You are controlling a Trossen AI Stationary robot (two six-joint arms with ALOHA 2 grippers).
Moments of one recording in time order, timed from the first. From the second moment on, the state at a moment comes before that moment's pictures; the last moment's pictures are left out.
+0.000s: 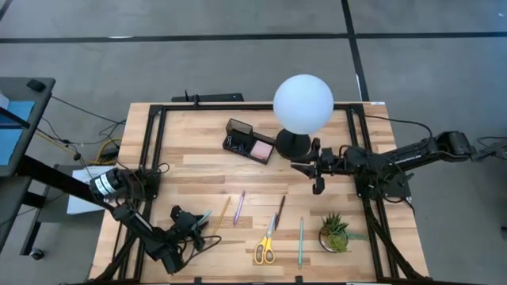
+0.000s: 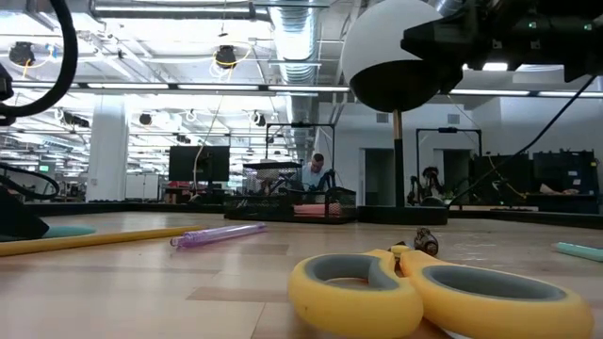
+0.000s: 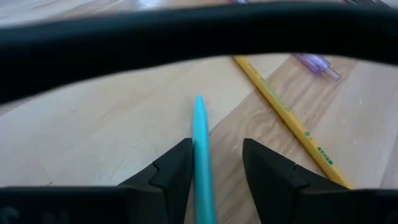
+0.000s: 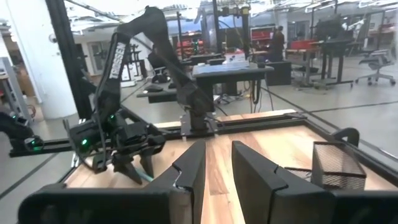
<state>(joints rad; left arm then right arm) -1.01 1.95 0.82 -0.54 -0.92 -1.90 0.09 0.98 0.27 0.75 0.10 0.05</state>
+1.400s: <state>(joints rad) -0.70 1.86 0.79 -0.70 -0.99 -1.82 0.06 0.98 0.27 0.76 0.10 0.05</state>
